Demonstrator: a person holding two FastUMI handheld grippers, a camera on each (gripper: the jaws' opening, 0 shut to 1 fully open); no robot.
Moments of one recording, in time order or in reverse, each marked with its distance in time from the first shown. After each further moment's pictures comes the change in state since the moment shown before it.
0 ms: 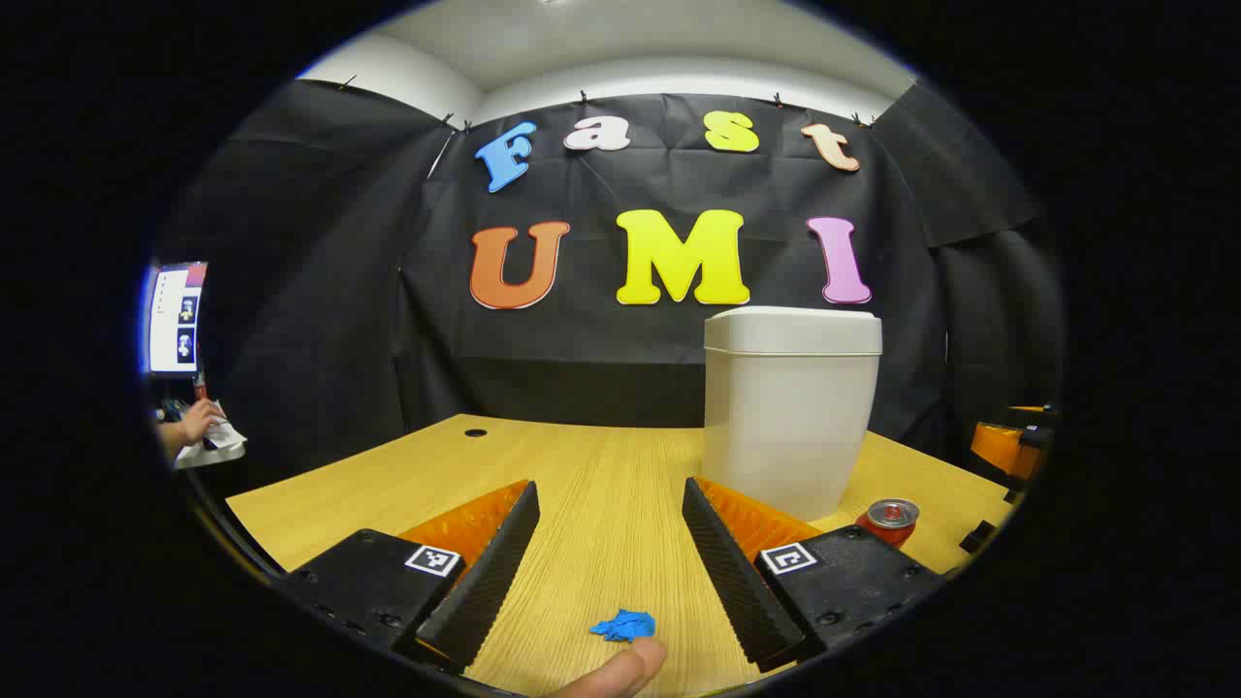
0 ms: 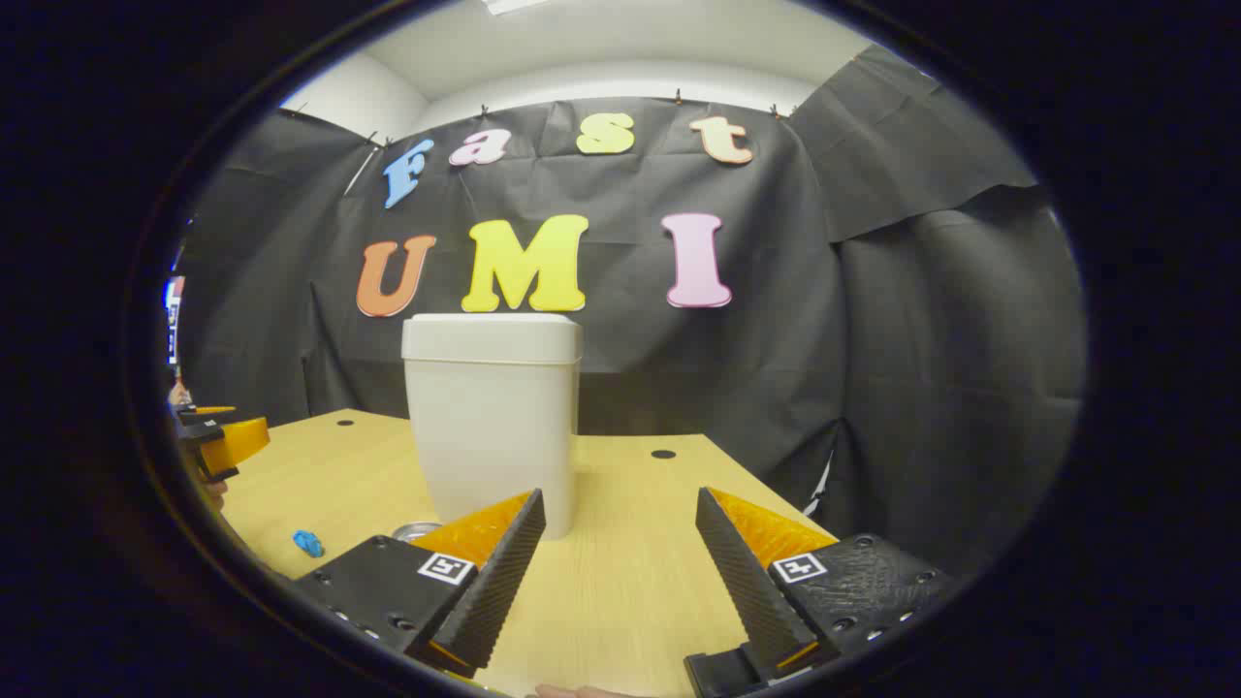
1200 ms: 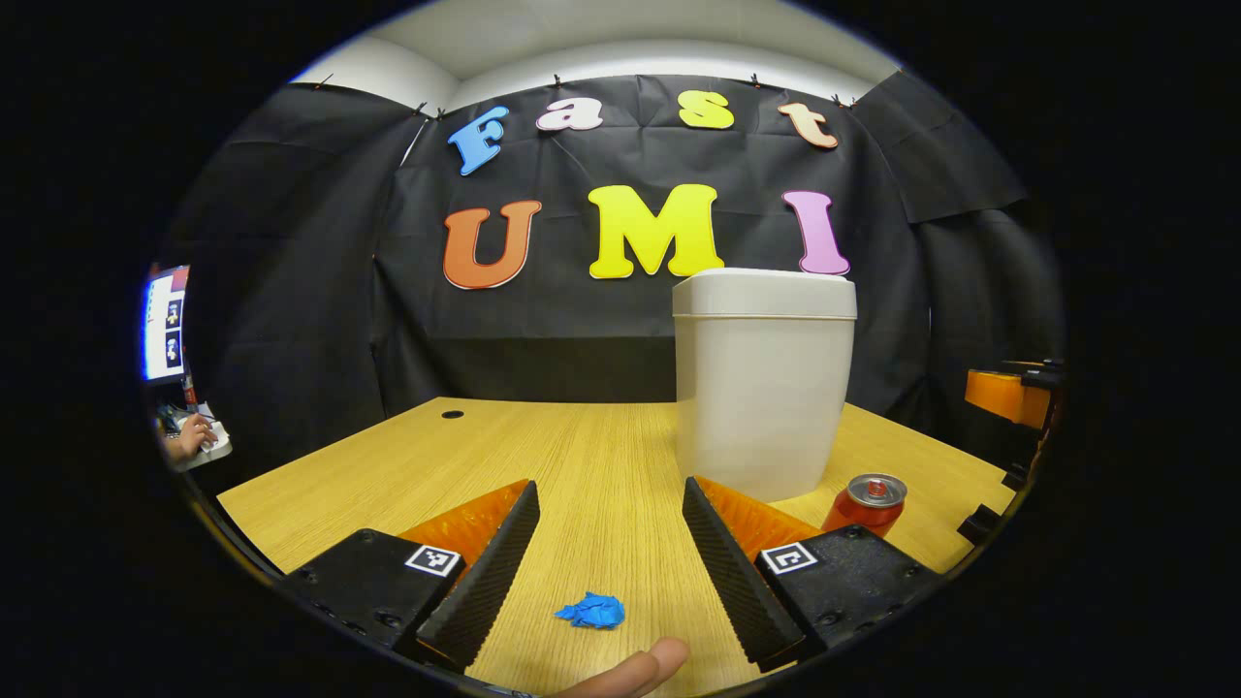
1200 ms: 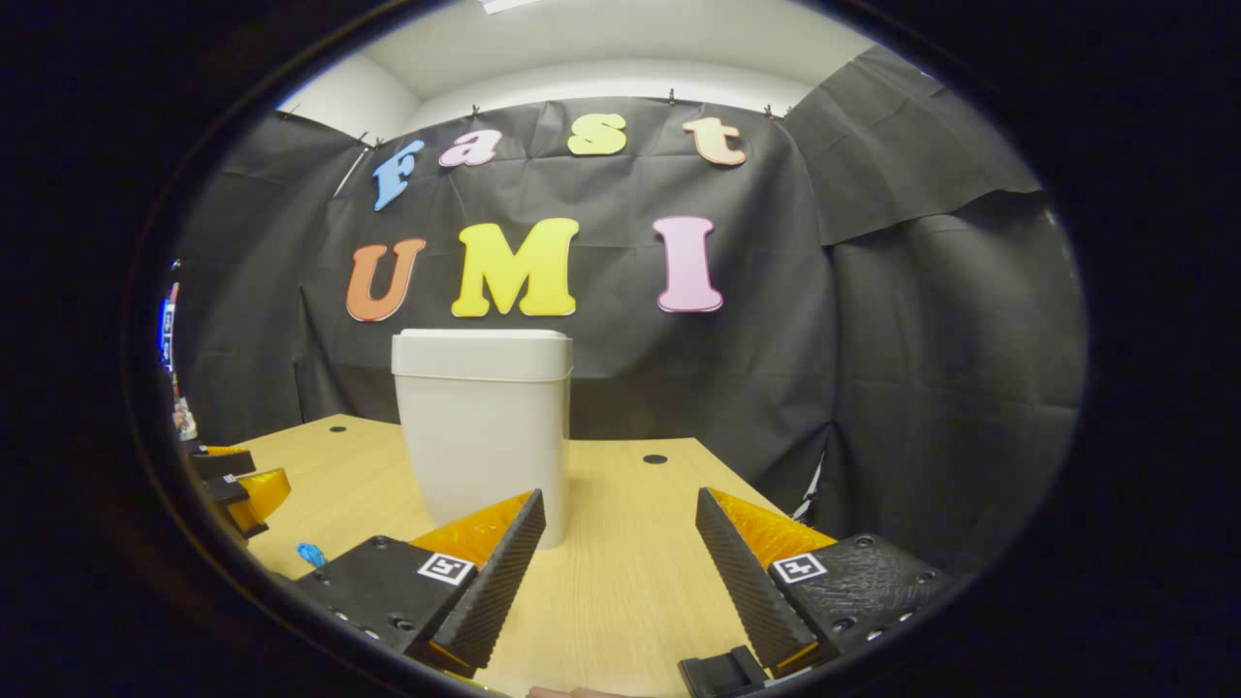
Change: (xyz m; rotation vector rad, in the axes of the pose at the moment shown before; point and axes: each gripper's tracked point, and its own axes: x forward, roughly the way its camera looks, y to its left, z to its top) left arm 0.004 -0.030 -0.030 0.014 0.091 -0.064; right arm 0.011 0.003 0.021 0.012 0.017 -0.015
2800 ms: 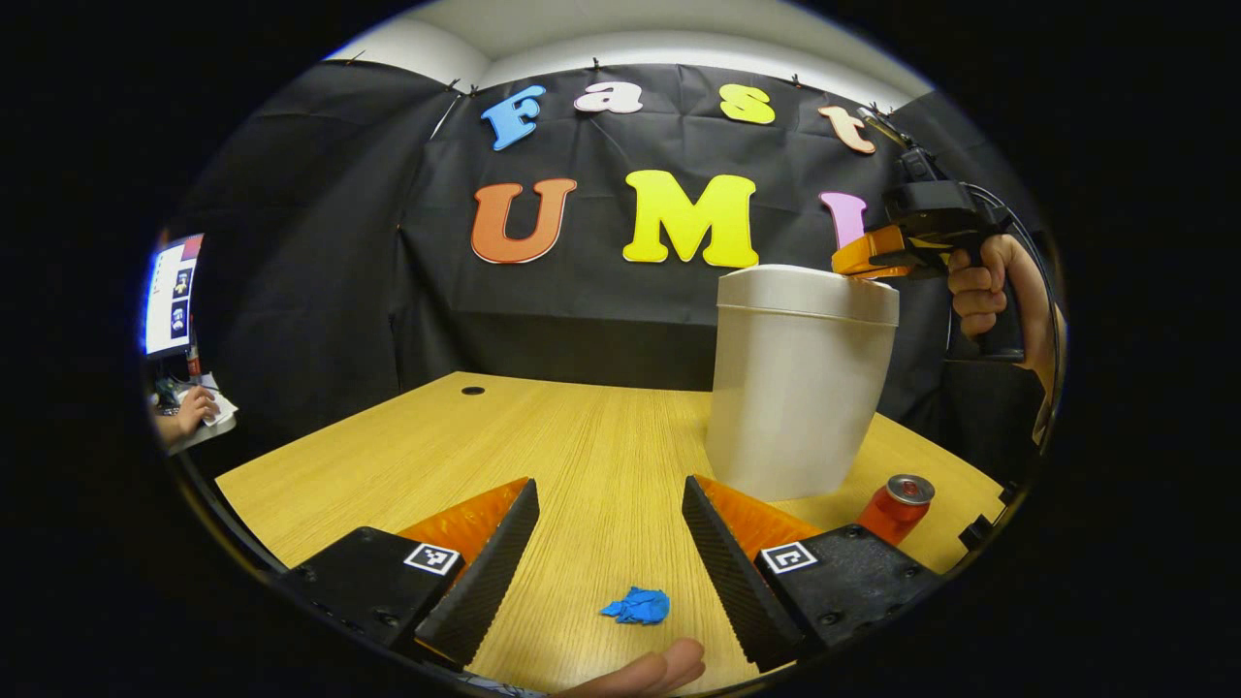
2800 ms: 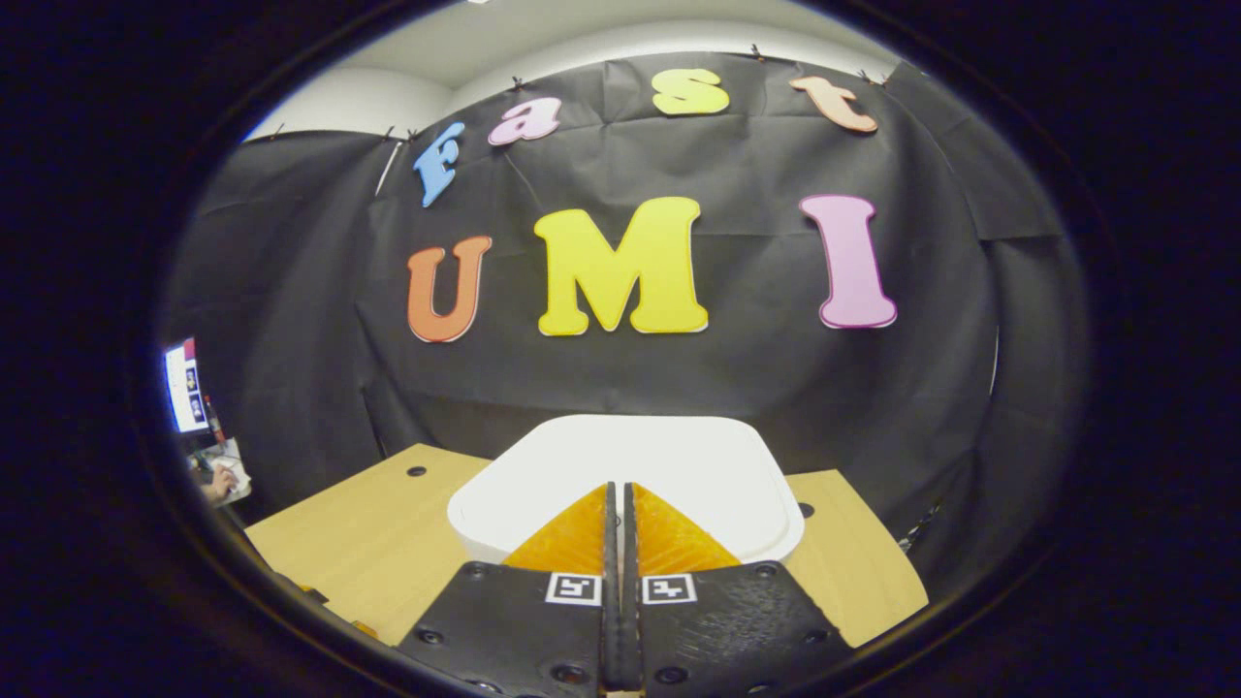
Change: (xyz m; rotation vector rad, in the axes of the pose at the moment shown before) left arm 0.004 0.049 -0.004 -0.047 0.052 0.045; right arm 0.164 0.165 0.117 -0.020 0.134 0.281
